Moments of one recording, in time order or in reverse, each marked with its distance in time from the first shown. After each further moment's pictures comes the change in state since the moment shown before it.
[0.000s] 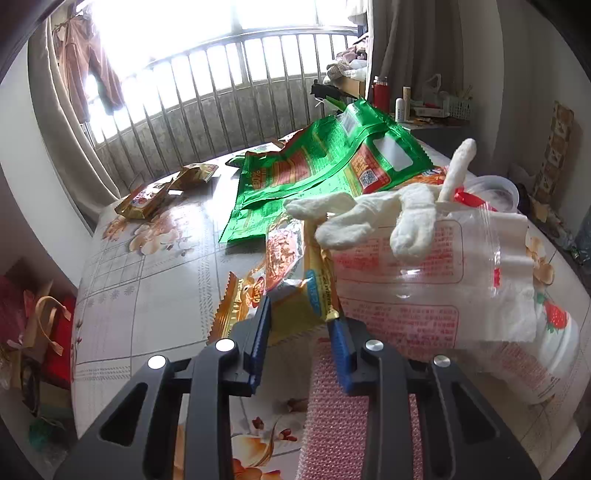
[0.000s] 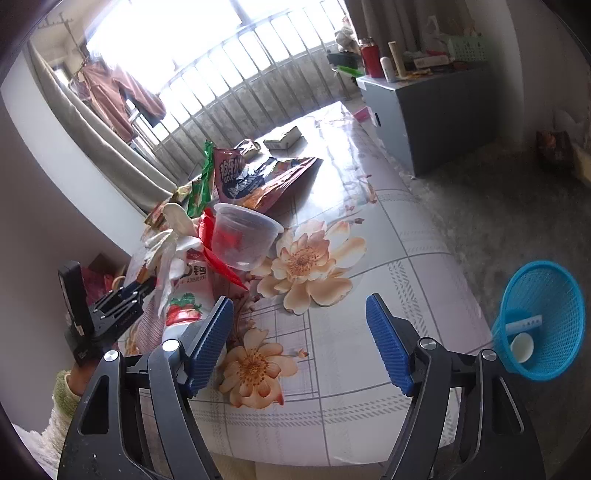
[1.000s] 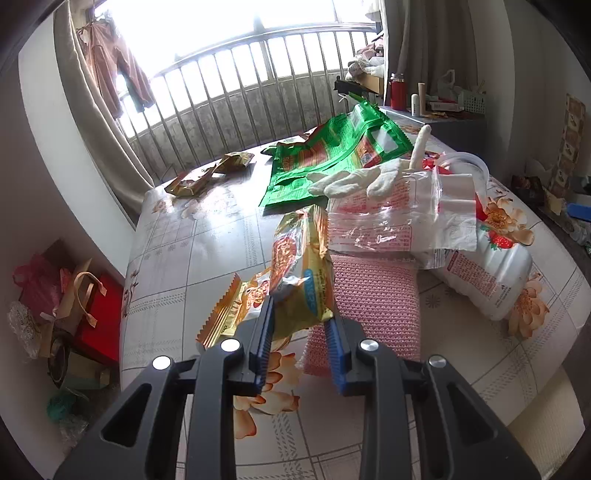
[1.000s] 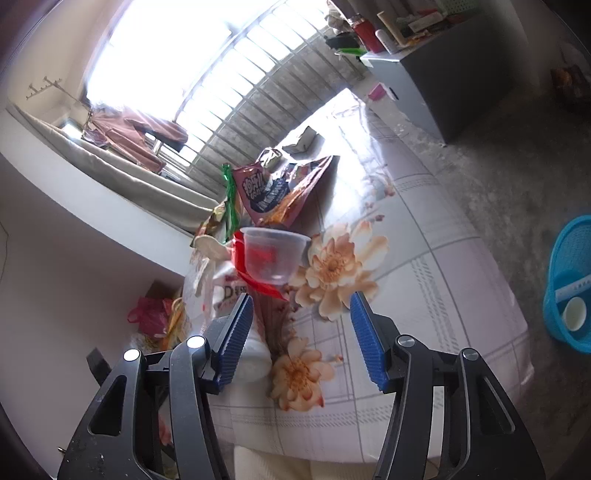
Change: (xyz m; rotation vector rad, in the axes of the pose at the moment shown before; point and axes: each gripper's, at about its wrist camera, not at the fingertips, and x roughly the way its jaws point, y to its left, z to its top) left arm -0.086 -0.010 -0.046 -0.039 0.012 0.106; right arm 0.008 -0.025 0.029 0.183 0.061 0.242
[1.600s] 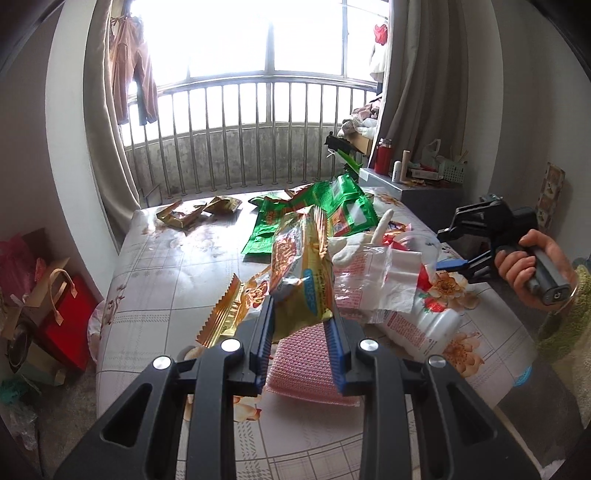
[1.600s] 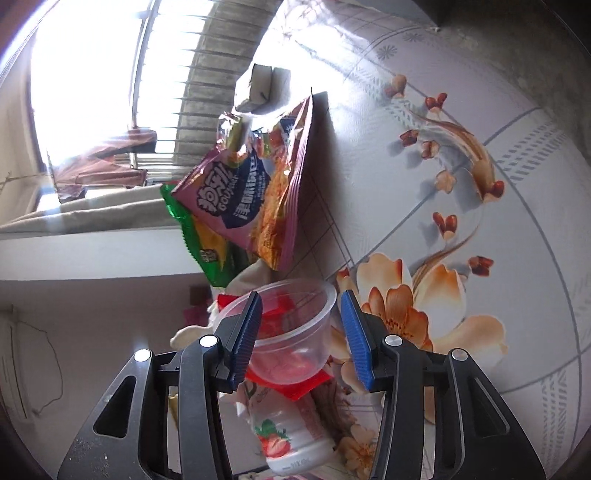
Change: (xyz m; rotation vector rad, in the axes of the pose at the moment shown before) left arm -0.051 0.008 0.006 -0.147 -0.197 -0.145; right arm 0.144 -0.028 0.071 0.370 0.327 0.100
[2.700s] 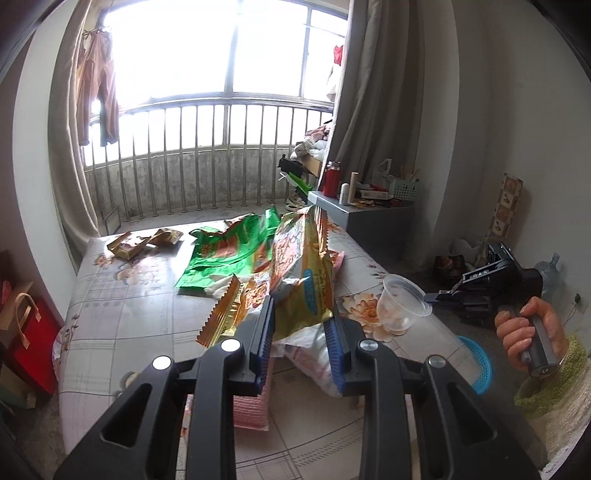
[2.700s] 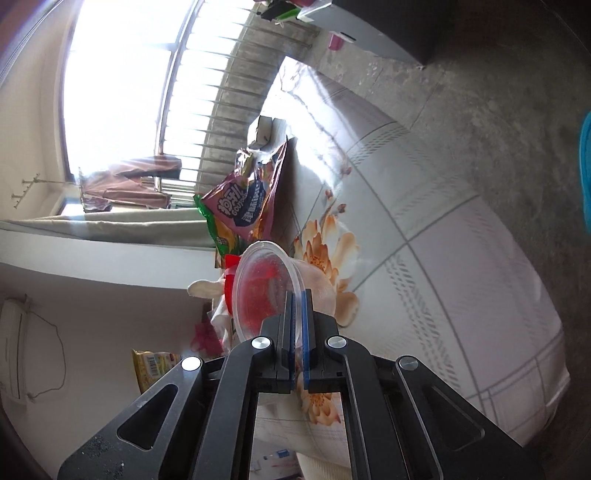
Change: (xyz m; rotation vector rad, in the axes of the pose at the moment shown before) left arm -0.024 -0.060 0.023 0.042 -0.078 -0.195; right arm -0.129 -0.079 -0.088 -0.023 -0.191 0.111
